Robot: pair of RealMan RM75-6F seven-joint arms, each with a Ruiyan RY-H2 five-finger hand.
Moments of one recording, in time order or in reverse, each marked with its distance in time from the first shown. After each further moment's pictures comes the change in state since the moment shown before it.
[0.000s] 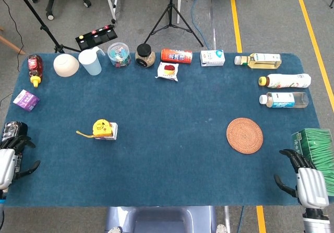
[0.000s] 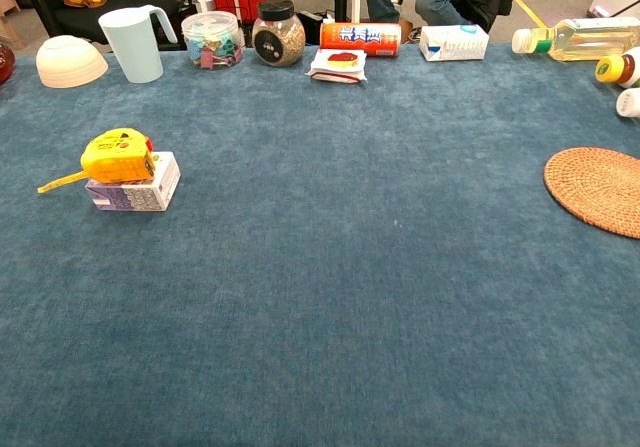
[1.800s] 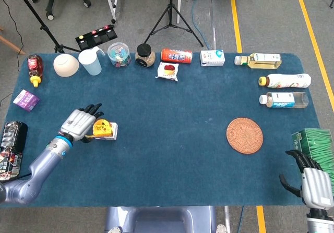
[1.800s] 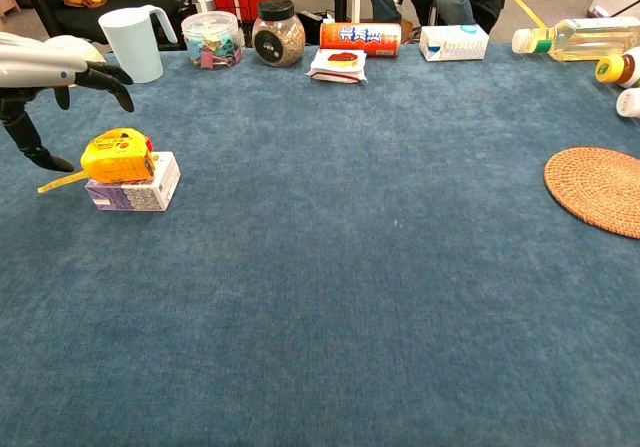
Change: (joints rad) left arm -0.712 -0.129 -0.027 0.180 -0.534 -0.689 0.394; right arm -0.010 0.011 0.011 -0.011 0.049 -0.012 -0.027
